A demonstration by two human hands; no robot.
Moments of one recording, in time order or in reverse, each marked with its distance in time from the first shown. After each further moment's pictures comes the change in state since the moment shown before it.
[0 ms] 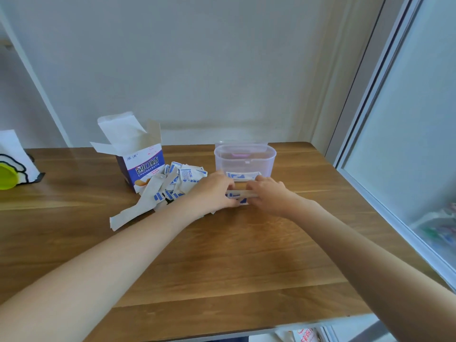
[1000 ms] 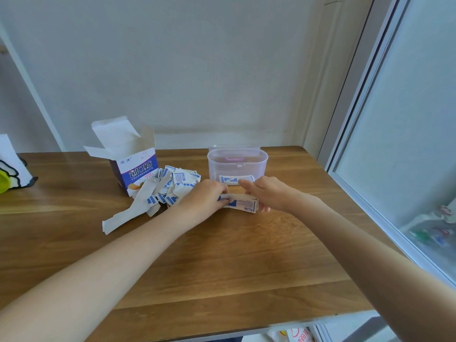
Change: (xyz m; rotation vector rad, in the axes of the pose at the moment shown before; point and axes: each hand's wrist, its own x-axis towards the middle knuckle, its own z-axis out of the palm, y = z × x) left_hand 0.002 -0.007 0.016 -0.014 0.143 0.071; right_hand -0.013 0.010 -0.020 0.293 -0.063 -0.028
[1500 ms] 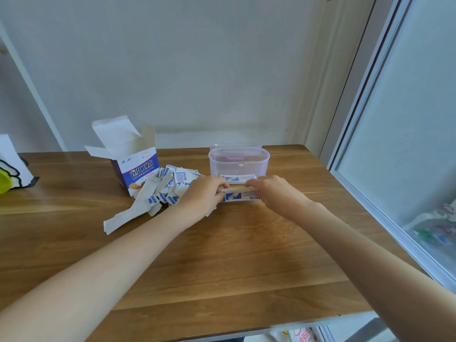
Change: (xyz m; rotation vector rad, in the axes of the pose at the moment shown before) left_hand -0.002 0.000 -0.003 -0.104 0.079 -0.060; right_hand 0.006 0.022 0.016 -0.276 0.228 -0.138
